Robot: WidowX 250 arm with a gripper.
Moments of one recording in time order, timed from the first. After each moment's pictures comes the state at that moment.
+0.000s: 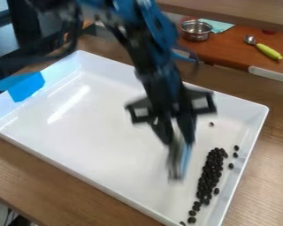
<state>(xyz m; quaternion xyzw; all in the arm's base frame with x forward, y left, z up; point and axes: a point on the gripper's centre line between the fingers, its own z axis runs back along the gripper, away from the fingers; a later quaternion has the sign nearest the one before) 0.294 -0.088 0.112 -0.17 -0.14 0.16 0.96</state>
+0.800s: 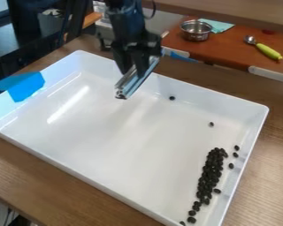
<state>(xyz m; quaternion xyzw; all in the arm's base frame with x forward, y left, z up) 0.376 0.030 0.129 -0.05 -0.15 0.07 0.98</state>
